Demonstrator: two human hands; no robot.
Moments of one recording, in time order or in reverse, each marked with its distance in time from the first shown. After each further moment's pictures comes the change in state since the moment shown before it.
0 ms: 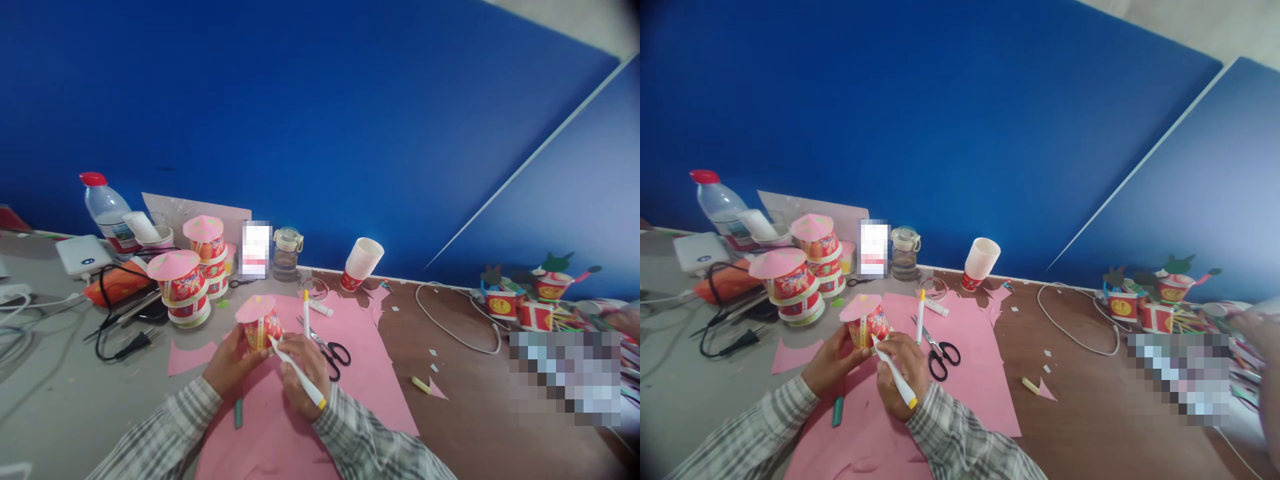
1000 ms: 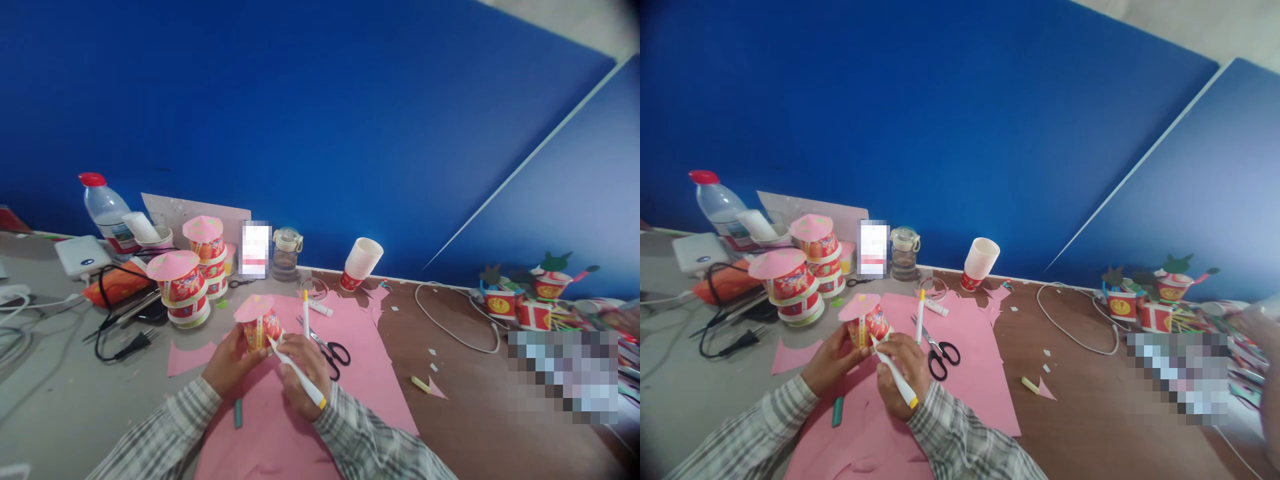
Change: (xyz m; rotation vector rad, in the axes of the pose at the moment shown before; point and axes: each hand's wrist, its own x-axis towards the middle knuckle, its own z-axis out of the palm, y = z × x) left_hand 0.000 -0.001 -0.001 -0.008 0.008 0.008; right_hand -0.001 0.002 -0.005 0.008 -0.075 -0.024
